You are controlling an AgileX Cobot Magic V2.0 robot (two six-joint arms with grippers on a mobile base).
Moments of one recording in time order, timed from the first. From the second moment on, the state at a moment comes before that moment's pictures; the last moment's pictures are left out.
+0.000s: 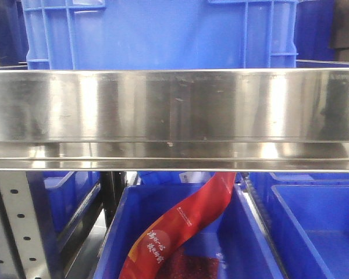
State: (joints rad) left arm -0.50 1.45 -1.23 -0.43 -0.24 0.58; right arm 0.35 1.38 -1.23 0.23 0.02 -0.32
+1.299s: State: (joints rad) left arm -0.50 1.52 -1.27 -0.42 -0.26 0.58; right arm 0.35 1.39 -1.24 0.23 0.00 -0.32
